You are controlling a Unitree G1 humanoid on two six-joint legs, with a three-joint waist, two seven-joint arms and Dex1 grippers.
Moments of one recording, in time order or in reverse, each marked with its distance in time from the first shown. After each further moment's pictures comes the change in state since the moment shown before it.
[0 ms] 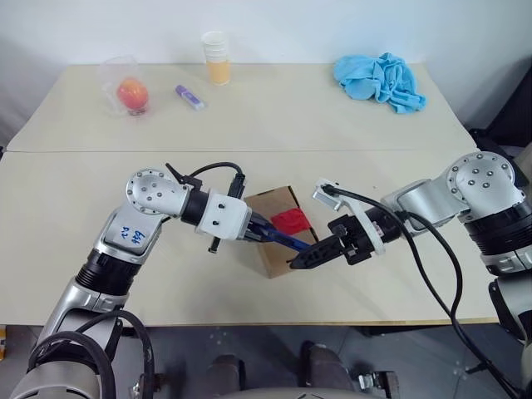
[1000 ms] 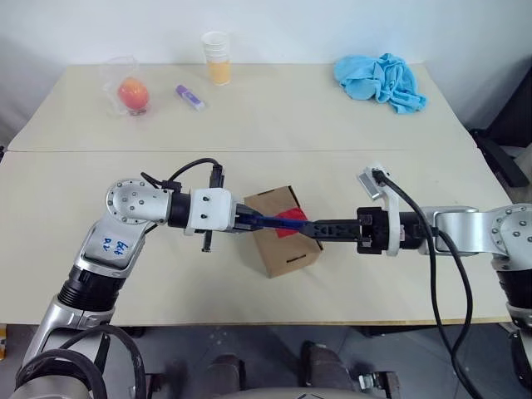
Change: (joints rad) left arm 0.113 0.041 0.091 -0.097 -0.007 0.132 0.150; right arm 0.402 -0.024 -0.361 -0.252 -0.027 -0.351 -0.091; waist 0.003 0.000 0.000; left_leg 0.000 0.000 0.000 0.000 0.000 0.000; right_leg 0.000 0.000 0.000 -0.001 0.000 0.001
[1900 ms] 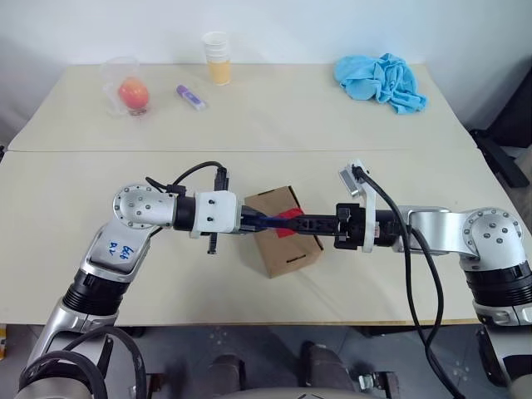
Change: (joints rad) left arm 0.019 -0.016 -0.015 -0.023 0.020 0.014 0.041; right arm -0.019 0.139 0.000 0.003 0.031 -0.023 -0.117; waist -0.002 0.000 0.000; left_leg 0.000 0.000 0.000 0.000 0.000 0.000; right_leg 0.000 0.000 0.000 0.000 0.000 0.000
